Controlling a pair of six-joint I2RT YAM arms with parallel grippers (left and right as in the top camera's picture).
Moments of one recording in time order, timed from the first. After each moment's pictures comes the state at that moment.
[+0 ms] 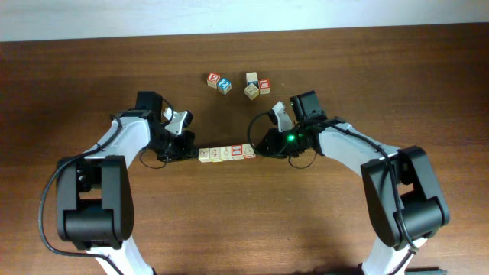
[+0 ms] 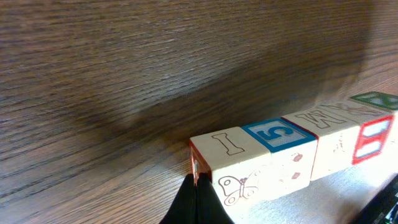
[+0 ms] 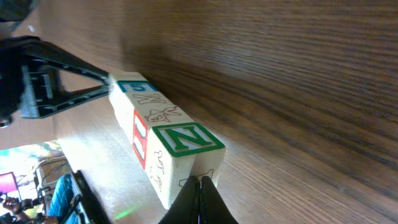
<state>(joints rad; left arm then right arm) -0.05 1.96 1.21 -0.74 0.55 0.02 0.32 1.91 1.09 -0.30 -0.78 0.37</state>
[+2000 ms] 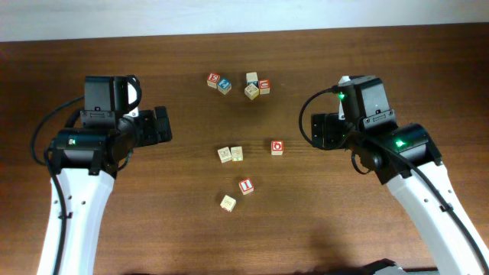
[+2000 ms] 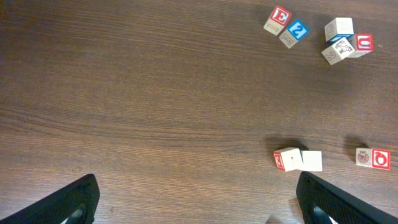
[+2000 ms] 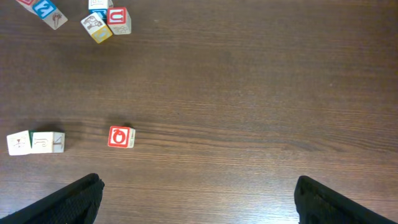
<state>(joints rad) -0.08 1.34 1.38 -1.01 -0.05 -0.18 0.30 1.30 1.31 -0.97 0.18 0.21</state>
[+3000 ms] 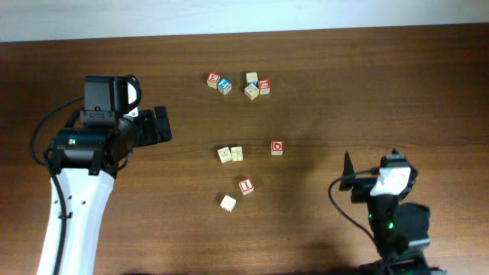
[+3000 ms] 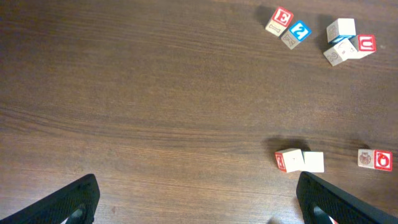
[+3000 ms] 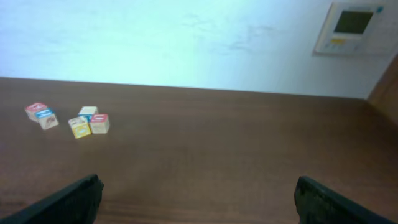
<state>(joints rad) -0.08 1.34 1.38 -1.01 -0.06 -0.18 0.09 0.32 0.26 -0.10 0.11 -0.04</state>
